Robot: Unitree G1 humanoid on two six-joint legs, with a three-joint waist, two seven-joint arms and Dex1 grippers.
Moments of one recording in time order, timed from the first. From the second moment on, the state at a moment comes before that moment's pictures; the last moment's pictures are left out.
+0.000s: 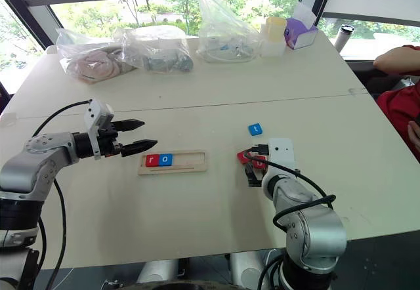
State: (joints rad) left arm -0.36 0.73 0.09 -0.06 -0.48 0.60 -0.97; right arm -0.17 -0.02 -0.10 -0.86 0.08 1.61 -0.01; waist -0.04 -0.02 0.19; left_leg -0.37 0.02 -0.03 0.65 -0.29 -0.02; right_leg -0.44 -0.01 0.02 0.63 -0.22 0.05
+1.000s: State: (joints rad) left arm -0.29 0.84 0.13 -0.13 -0.49 0.63 -1.02; right arm -0.29 -0.80 0.03 0.15 0.19 0.04 1.26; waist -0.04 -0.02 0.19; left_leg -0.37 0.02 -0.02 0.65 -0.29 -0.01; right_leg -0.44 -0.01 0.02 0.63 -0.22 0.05
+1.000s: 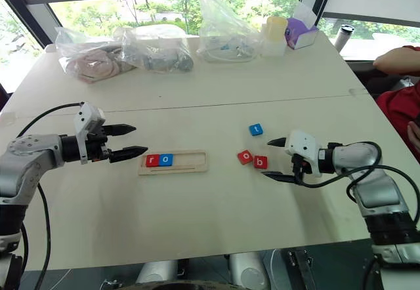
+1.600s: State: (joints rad) left arm -0.19 0.91 0.18 -0.19 -0.51 0.67 -1.02; right arm -0.42 -0.74 0.08 0.17 0.21 0.16 1.22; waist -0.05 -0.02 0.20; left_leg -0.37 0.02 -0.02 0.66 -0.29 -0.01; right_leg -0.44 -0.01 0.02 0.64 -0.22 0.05
